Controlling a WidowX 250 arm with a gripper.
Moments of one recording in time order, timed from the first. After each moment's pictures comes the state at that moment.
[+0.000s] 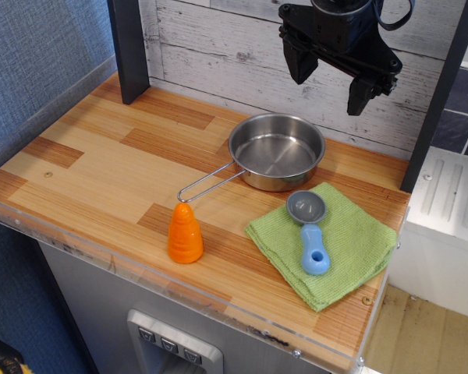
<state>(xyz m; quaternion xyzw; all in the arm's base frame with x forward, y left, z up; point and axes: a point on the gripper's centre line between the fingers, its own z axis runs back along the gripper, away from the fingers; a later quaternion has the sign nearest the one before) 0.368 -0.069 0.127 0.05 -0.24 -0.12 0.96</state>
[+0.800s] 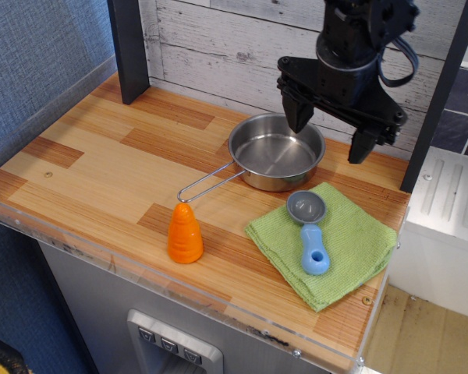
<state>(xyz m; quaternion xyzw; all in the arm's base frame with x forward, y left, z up) 0.339 -0.085 0.099 0.05 -0.21 -0.08 0.97</state>
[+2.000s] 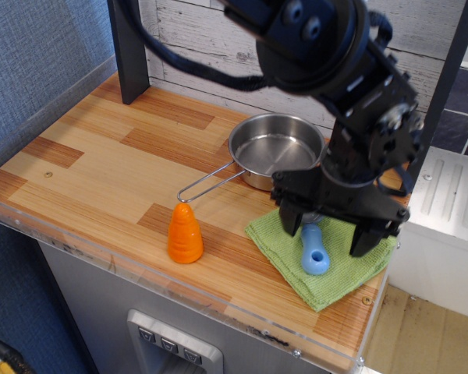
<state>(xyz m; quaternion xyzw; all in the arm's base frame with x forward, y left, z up) 0.293 -0.104 0.031 0.03 -0.15 0.06 0.99</state>
